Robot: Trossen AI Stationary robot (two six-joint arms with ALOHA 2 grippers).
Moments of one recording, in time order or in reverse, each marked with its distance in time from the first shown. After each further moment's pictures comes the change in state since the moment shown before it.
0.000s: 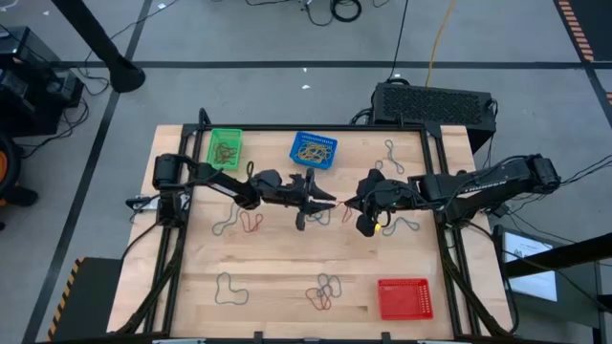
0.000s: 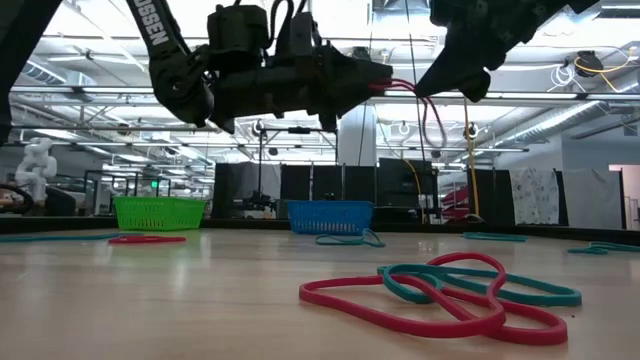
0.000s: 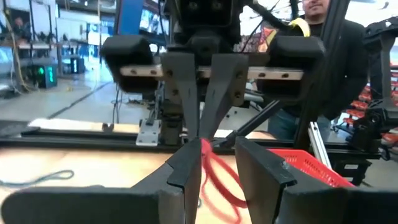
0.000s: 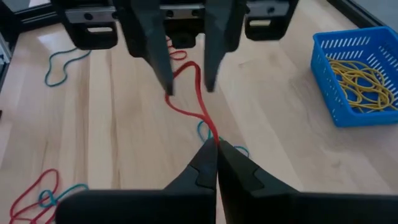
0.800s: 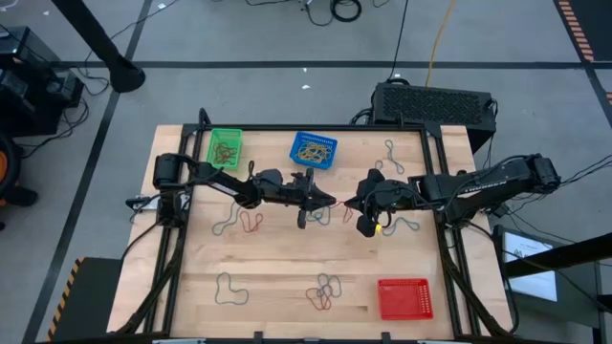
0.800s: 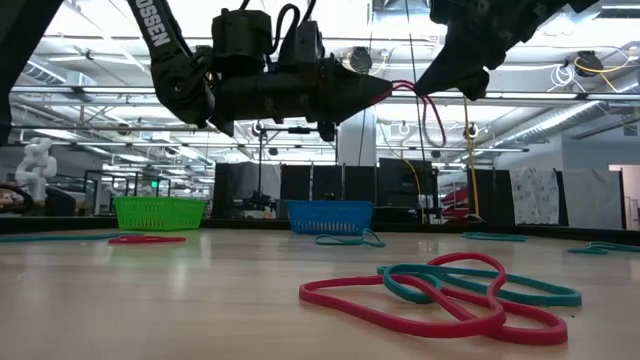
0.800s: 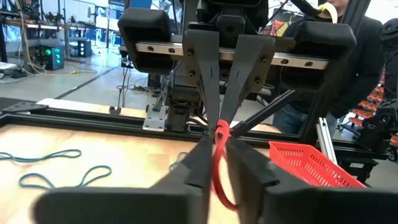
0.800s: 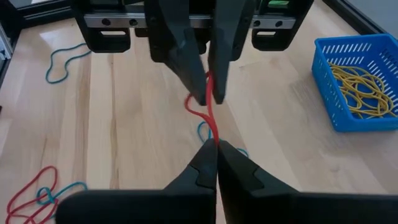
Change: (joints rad) left arm 0.010 0.002 0.003 -0.050 -0.018 -0.037; right arm 0.004 0.000 0.000 0.006 0.000 -0.030
